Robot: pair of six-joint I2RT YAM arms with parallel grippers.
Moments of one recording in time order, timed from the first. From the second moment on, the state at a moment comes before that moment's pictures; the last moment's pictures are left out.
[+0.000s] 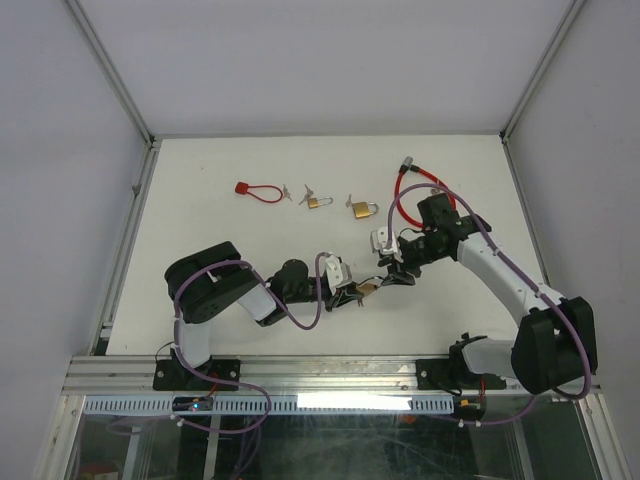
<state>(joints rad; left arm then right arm) -0.94 1.92 0.50 1.26 0.46 0.07 0.34 1.26 0.92 -0.90 -0.85 -1.24</state>
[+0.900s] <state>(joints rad) -0.93 1.91 0.50 1.25 0.47 0.08 0.38 1.38 0.96 -0.95 -0.81 -1.34</state>
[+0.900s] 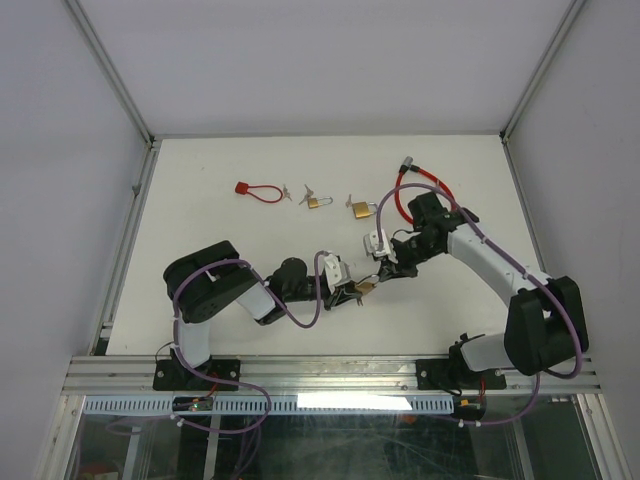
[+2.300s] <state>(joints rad) -0.86 1.95 0.45 1.38 0.50 0.07 0.57 1.48 1.01 -0.79 -0.54 -1.09</state>
